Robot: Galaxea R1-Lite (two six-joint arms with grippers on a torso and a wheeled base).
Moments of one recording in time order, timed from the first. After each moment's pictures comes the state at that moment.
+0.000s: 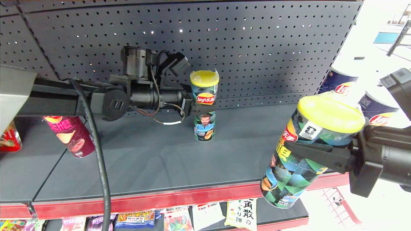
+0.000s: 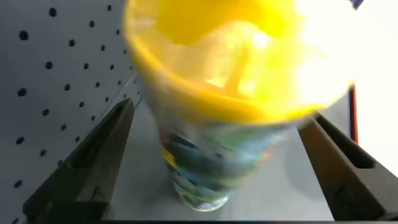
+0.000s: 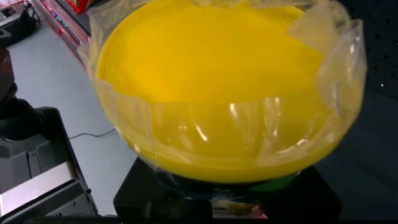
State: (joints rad) left arm -0.42 2.02 -1.48 -0.24 -0.64 0.28; right arm 0.59 1.23 -0.66 -0.41 0.35 -0.09
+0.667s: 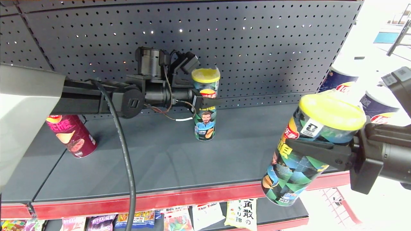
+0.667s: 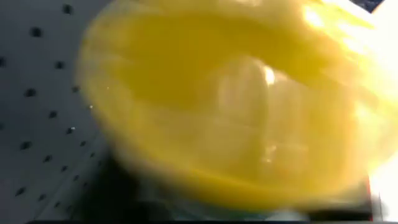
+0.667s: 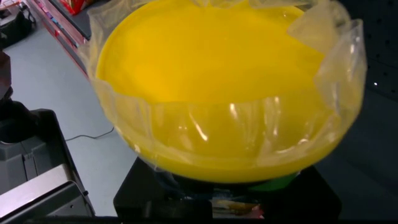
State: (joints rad) left arm -0.46 2.11 -1.60 -0.24 -0.62 0.22; right arm 0.57 1.23 -0.66 -0.41 0.35 -0.09
